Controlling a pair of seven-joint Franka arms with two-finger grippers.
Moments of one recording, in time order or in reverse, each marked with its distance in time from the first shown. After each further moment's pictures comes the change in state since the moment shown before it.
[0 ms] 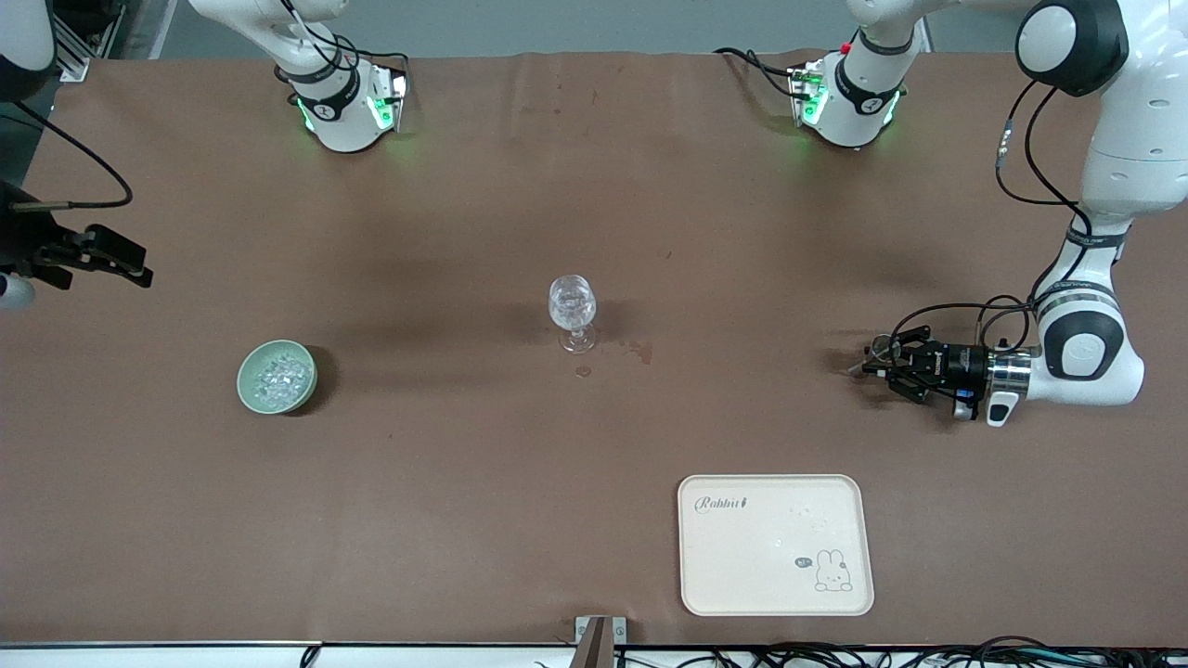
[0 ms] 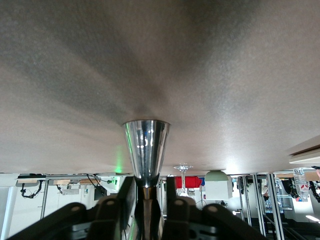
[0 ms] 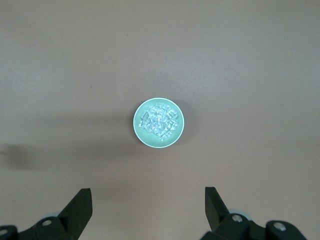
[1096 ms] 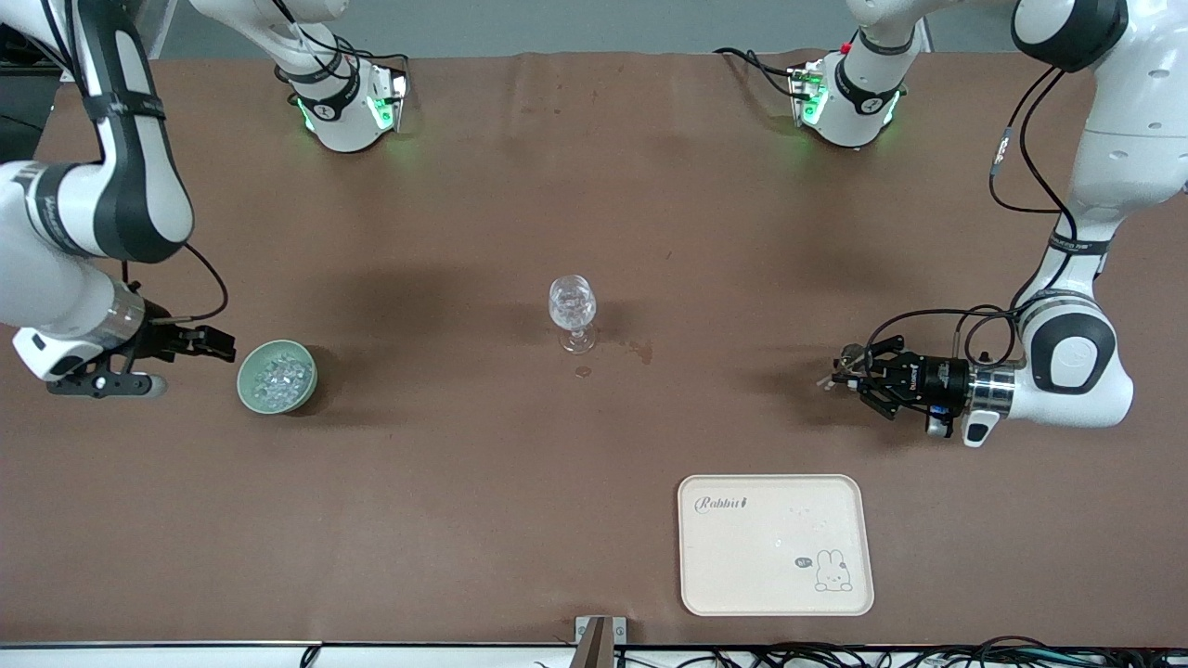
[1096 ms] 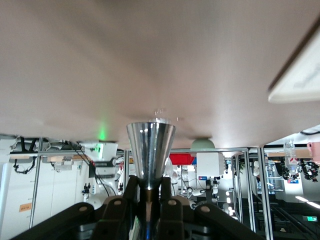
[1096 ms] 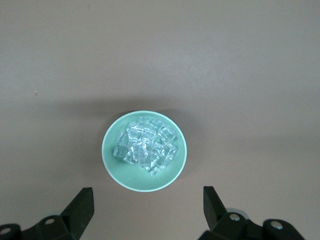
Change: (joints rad) left arm 0.000 -0.079 -0.205 0.051 -0.064 0.000 -0.253; right arm -0.031 0.203 -0.004 -0.278 0.000 0.437 -0.003
